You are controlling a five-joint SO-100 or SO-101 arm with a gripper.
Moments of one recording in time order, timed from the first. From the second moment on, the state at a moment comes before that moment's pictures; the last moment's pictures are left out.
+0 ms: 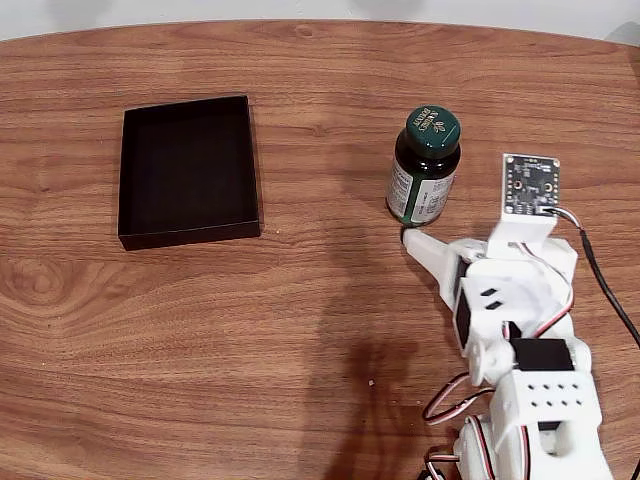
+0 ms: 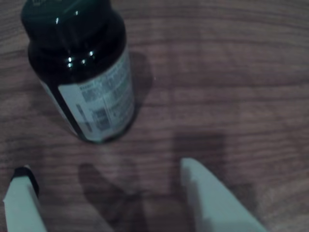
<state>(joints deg) 7.0 158.4 174.3 14.6 182.0</state>
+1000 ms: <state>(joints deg) 5.9 180.2 166.0 53.3 180.9</state>
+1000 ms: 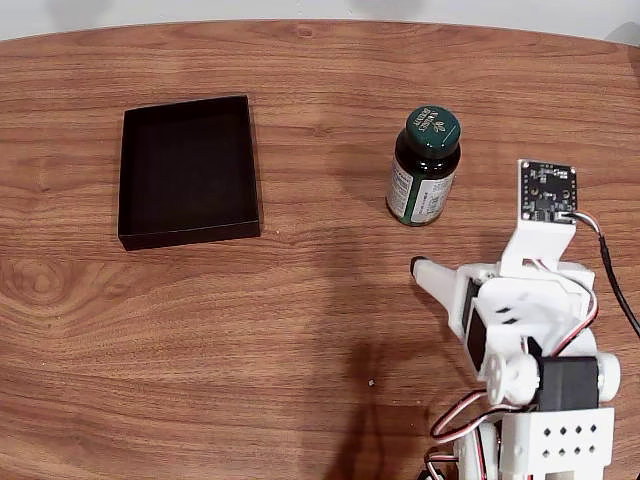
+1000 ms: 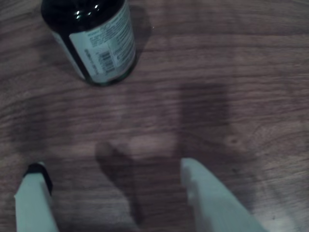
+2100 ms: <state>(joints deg) 5.0 167.5 173.4 30.5 181.6</state>
